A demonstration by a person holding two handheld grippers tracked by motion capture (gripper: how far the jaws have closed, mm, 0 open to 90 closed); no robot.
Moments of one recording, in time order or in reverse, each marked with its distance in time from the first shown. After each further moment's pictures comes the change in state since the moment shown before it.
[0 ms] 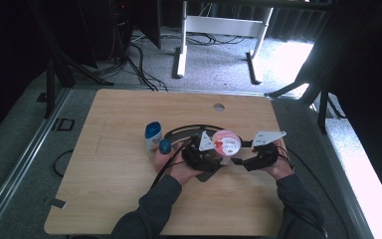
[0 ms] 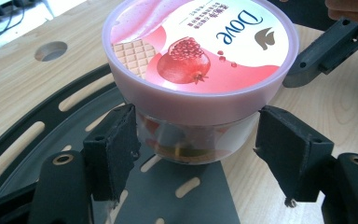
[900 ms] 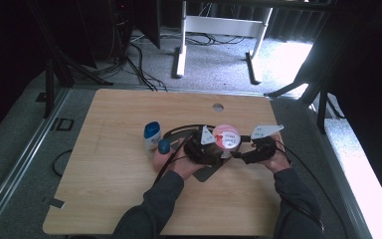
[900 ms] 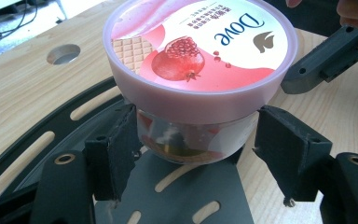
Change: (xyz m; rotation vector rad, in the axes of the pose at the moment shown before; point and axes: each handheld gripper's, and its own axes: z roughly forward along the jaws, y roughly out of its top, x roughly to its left) left arm 0.011 0.007 0.018 -0.007 0.033 -0.032; right arm -0.021 0.002 0.007 0.008 -0.022 0.033
